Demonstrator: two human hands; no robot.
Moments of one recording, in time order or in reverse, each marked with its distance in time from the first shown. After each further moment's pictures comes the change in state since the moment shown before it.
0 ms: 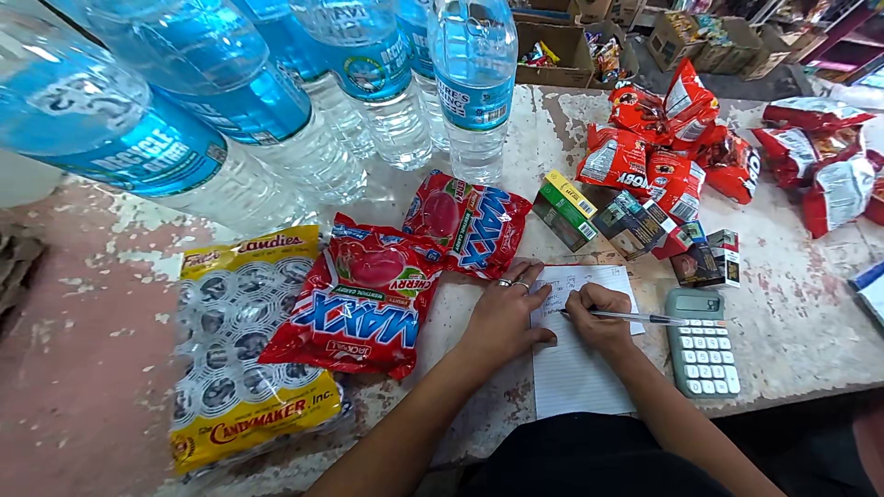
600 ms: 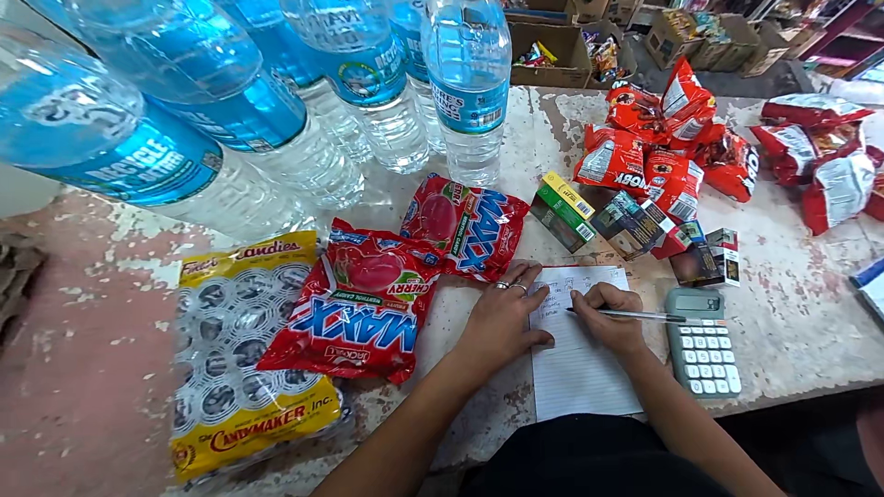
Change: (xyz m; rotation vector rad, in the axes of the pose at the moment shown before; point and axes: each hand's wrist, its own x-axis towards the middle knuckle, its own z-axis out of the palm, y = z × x) left_hand 0.000 0.000 -0.002 0.008 0.016 0.018; right_hand 0.001 0.009 -0.015 0.108 0.021 0.003
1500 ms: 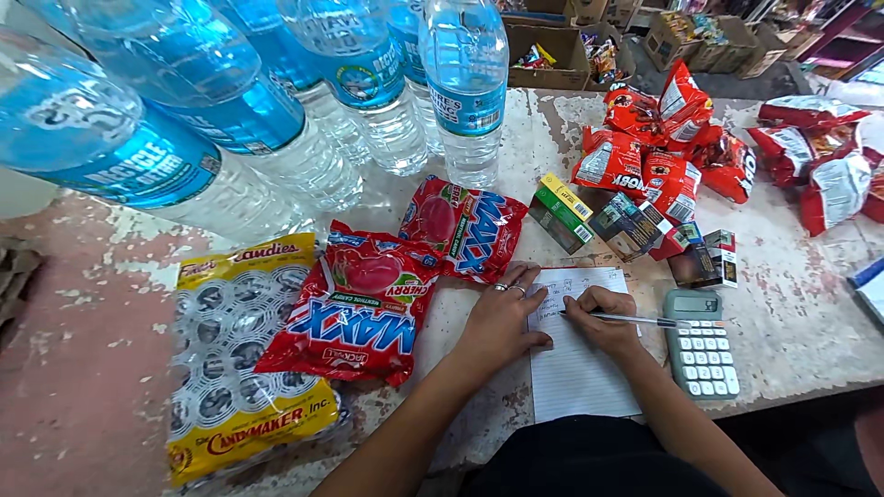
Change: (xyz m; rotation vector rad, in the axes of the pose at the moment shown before) left_hand 0.001 0.005 -0.004 -0.005 -0.021 -0.018; right_hand -0.001 -0.001 0.001 -0.032 -0.053 -0.022
